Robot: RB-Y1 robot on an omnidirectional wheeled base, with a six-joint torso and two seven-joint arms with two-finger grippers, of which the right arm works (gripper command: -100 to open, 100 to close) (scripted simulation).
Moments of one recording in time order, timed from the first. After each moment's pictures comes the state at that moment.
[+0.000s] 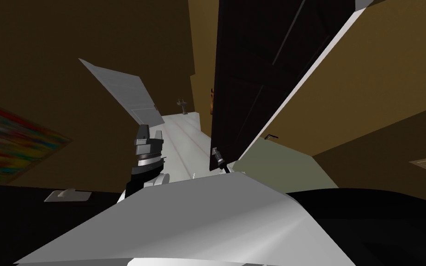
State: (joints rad) arm -0.10 -0.06 0.21 -0.68 0.03 -0.80 -0.08
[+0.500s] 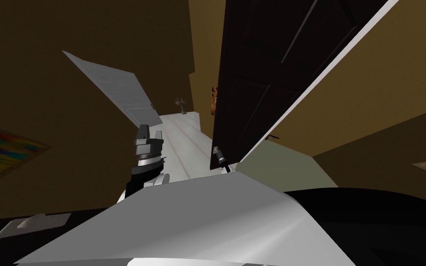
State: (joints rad) arm -0.14 -0.07 0.15 -0.62 0.00 -0.83 -0.07
